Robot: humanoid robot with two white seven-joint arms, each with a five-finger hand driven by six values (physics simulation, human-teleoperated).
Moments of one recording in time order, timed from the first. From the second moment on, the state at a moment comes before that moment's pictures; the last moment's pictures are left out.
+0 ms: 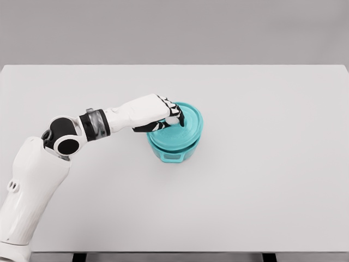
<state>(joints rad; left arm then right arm) -0.47 0.26 -0.35 -1.46 -0.63 -0.61 -0.61 0.01 0.00 -0.30 0.05 0.25 -0.01 0.09</state>
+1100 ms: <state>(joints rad) -0.47 0.27 -0.35 -1.51 -0.64 -0.61 -0.61 0.01 0.00 -0.30 0.05 0.25 -0.01 0.09</state>
